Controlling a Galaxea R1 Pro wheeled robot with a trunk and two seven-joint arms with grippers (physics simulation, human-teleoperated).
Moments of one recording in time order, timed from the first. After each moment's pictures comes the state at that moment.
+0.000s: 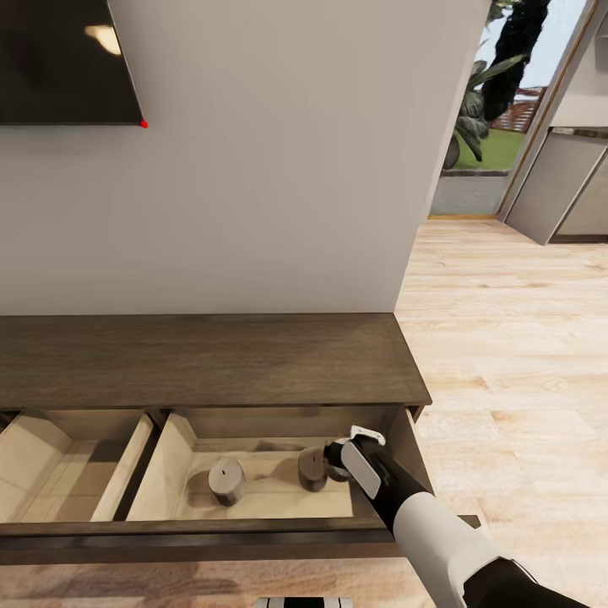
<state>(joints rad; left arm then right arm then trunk) -0.11 0.85 0.60 -1.00 0.34 1.02 -1.57 -0.78 0.17 0.35 -0.50 -0.70 0.45 -0.50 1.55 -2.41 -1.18</state>
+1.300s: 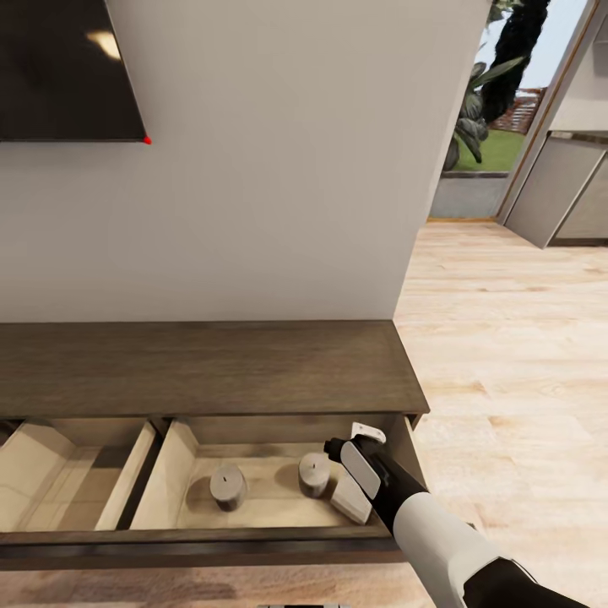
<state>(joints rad) -0.11 0.85 0.60 -1.00 0.34 1.02 -1.57 -0.78 0.17 0.35 -0.50 -0.70 0.38 -0.50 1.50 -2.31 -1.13</state>
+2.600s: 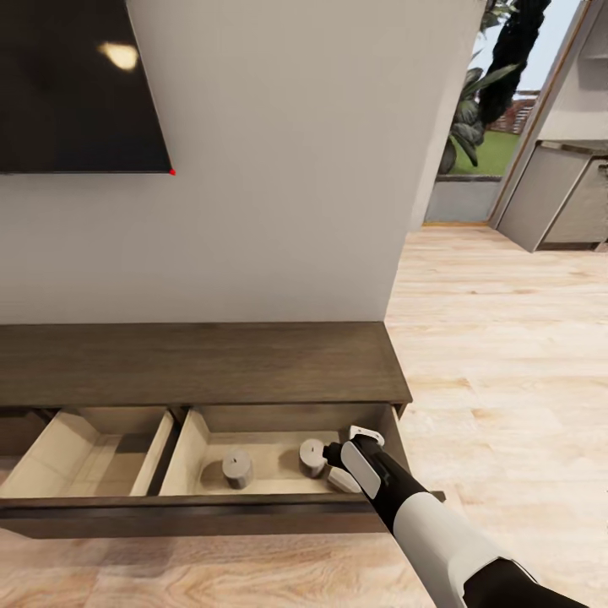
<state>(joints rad) -0.11 0.85 0.59 -1.04 0.34 1.02 -1.57 -0.78 0.17 0.35 -0.50 -0.70 0.46 -0.50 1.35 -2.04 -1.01</state>
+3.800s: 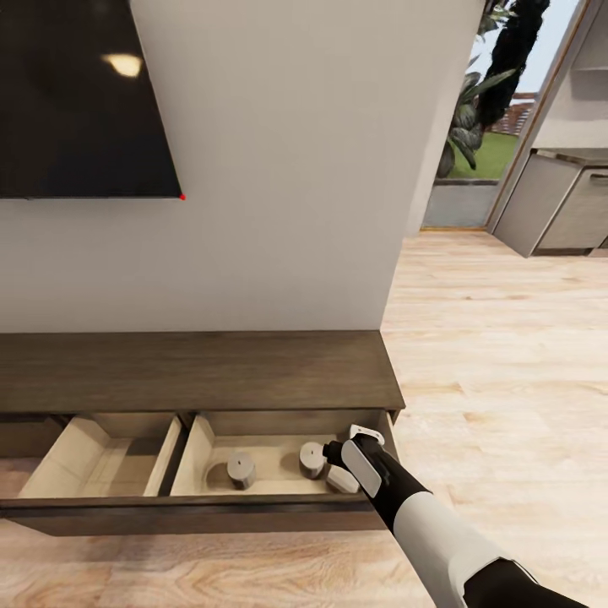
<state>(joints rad) -0.11 0.85 0.59 -1.04 0.34 1.02 -1.57 -0.78 0.17 0.34 -0.51 -0.71 0.45 -0.49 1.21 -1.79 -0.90</state>
